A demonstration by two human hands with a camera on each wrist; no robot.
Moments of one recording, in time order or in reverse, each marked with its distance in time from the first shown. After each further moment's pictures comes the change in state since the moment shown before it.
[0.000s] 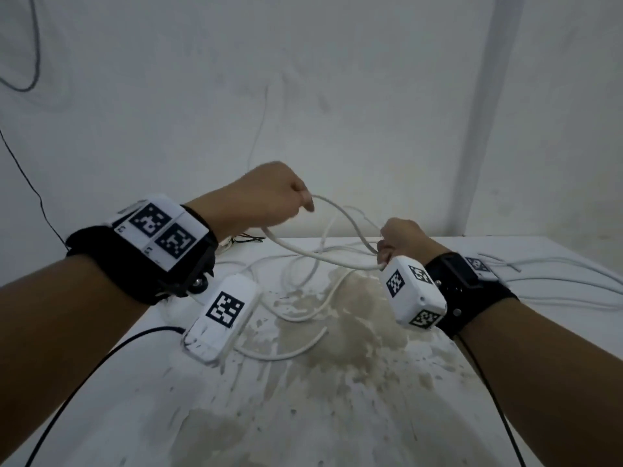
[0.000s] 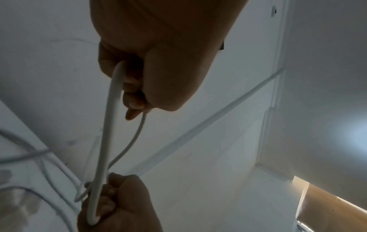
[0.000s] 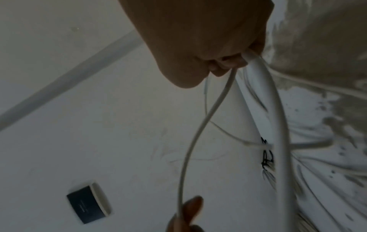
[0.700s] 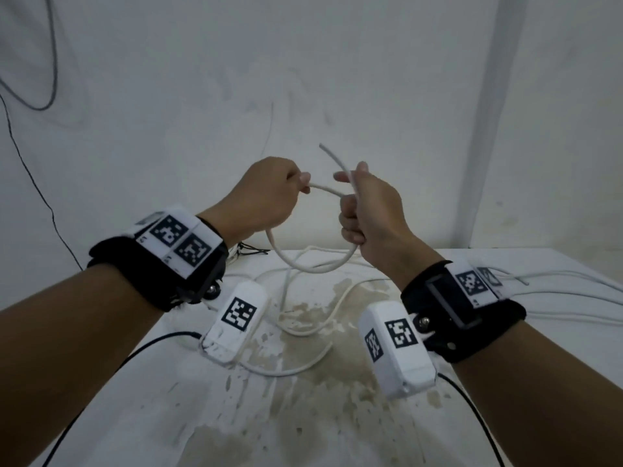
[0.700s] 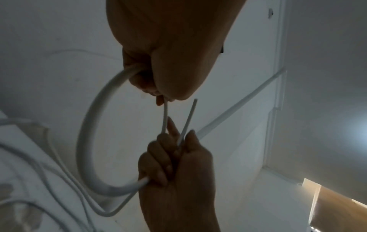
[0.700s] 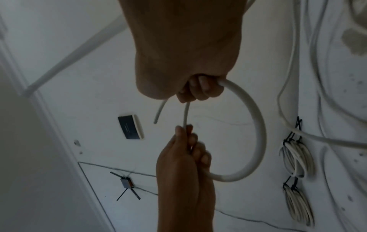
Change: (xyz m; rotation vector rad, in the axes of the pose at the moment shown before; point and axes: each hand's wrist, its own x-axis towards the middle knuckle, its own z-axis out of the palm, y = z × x) left_hand 0.012 -0.002 -0.006 -0.145 0.270 0.035; right_hand -0.068 -0.044 0.046 0.293 -0.216 -0.445
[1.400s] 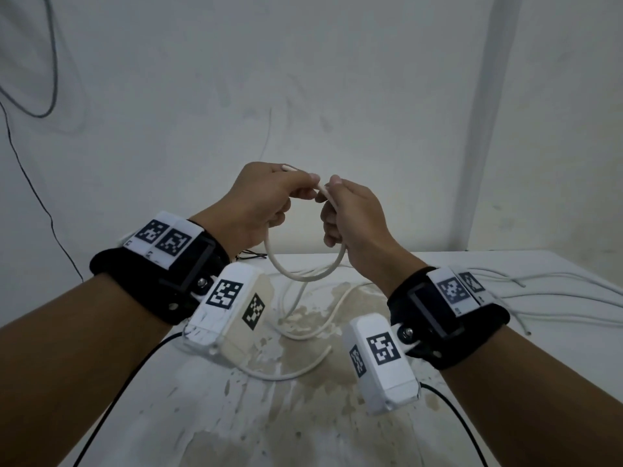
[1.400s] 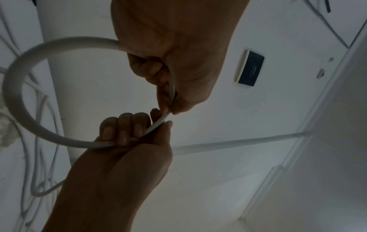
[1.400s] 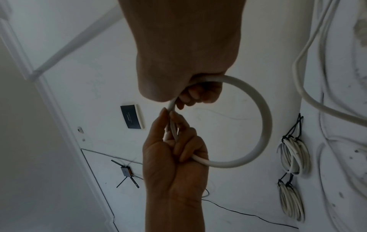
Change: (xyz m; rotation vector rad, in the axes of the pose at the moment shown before) left_hand -0.010 0.008 -0.004 -0.690 -0.021 -0.271; right_hand -0.009 0.002 0.014 -0.190 -0.062 -0.133
